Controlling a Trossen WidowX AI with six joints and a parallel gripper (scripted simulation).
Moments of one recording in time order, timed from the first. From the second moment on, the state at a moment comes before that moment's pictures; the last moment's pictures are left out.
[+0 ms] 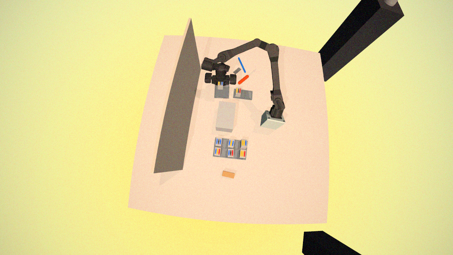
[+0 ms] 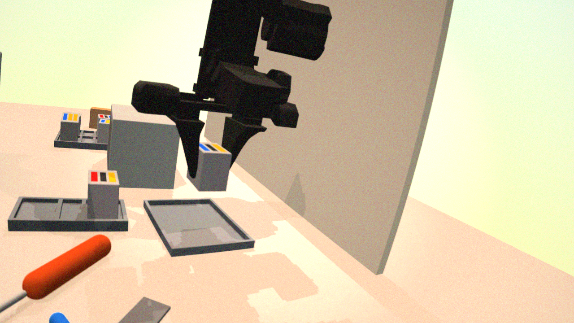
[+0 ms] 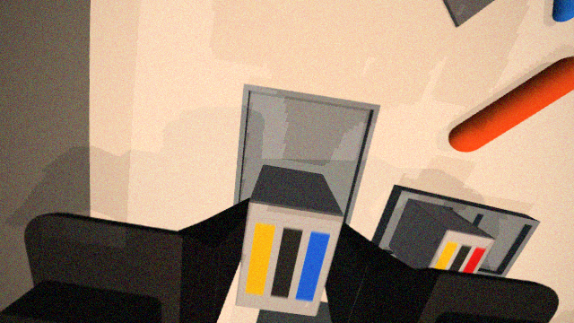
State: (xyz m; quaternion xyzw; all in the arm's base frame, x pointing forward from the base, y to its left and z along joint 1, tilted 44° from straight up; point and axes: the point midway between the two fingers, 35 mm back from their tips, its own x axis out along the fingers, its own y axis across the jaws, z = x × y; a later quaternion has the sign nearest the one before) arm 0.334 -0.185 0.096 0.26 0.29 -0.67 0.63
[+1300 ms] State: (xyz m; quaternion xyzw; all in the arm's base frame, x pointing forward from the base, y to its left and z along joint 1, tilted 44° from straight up) arm 0.324 -0.211 0.071 0.26 0.29 -0.67 0.63
